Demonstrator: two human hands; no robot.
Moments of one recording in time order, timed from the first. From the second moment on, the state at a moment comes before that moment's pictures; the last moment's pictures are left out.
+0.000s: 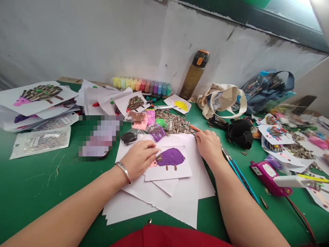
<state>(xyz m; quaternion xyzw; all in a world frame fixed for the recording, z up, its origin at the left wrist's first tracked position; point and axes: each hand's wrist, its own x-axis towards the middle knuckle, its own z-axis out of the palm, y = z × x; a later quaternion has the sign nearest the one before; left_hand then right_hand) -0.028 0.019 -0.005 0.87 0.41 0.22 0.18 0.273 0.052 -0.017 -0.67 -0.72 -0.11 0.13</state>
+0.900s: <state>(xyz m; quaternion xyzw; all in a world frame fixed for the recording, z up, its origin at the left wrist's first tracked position) -0.028 0.019 -0.003 0.87 0.40 0.19 0.20 0.186 -0.008 0.015 -0.44 -0.81 0.28 0.25</state>
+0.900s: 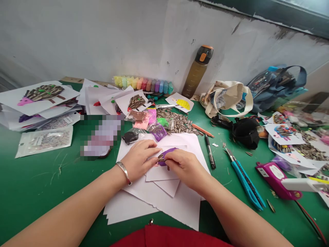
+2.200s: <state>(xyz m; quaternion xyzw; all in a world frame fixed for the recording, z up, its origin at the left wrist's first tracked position) -0.030 0.016 -0.006 0.87 0.39 0.21 0.19 0.178 -0.012 0.000 -0.39 -0.87 0.14 0.25</state>
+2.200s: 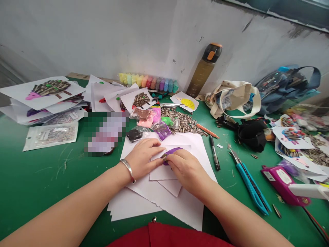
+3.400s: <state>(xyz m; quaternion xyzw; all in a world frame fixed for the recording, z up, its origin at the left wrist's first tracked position) -0.027 0.018 -0.007 0.86 0.42 0.19 0.20 0.173 -0.009 -0.001 -0.42 -0.87 0.17 0.22</state>
